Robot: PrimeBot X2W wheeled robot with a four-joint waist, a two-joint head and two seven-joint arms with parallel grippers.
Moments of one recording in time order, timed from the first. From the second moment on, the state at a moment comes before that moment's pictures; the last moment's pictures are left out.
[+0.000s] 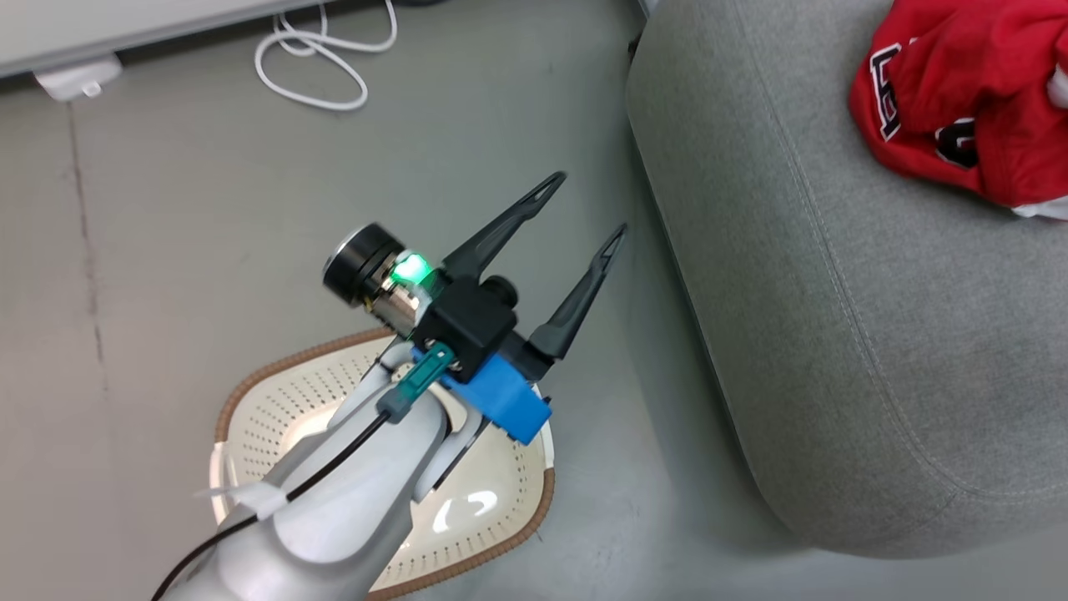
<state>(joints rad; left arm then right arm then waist) -0.71 0.20 -0.81 0.34 -0.31 -0.05 -0.26 -0.49 -0.47 -0.19 0.53 0.47 0.13 -0.26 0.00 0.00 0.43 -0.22</state>
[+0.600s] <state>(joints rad) -0.41 0.19 -0.52 0.26 -0.29 0.00 -0.26 -0.29 -0.35 -0.07 0.23 0.40 0.13 -0.26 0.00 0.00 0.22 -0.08</state>
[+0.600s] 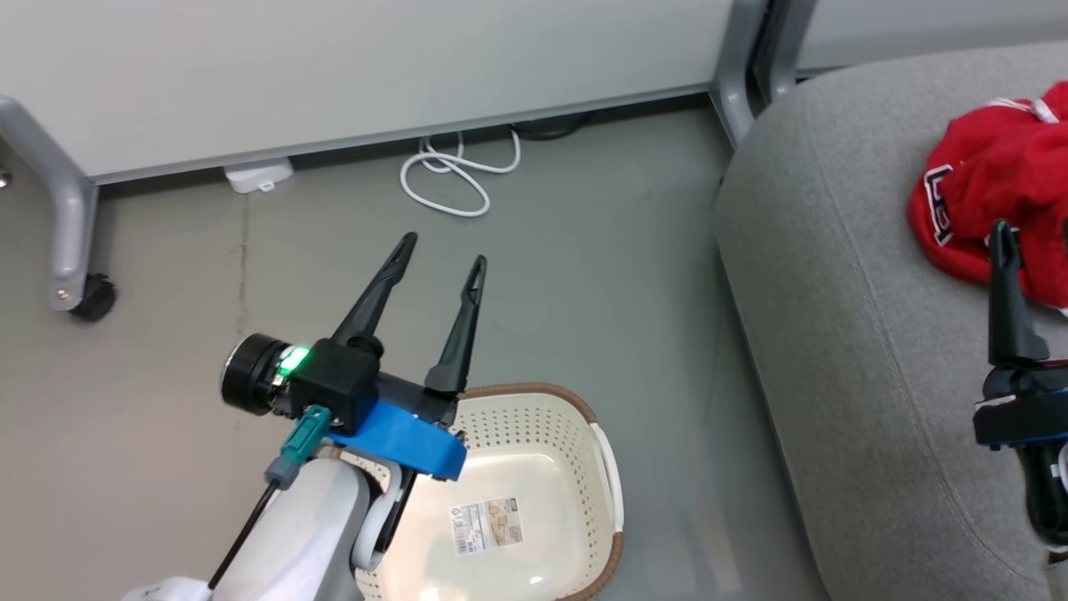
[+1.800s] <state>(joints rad) -0.10 0.10 -0.14 0.20 -0.15 -0.07 -0.26 -0.03 -0.16 -0.07 0.10 0.26 0.13 -0.26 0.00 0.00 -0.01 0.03</state>
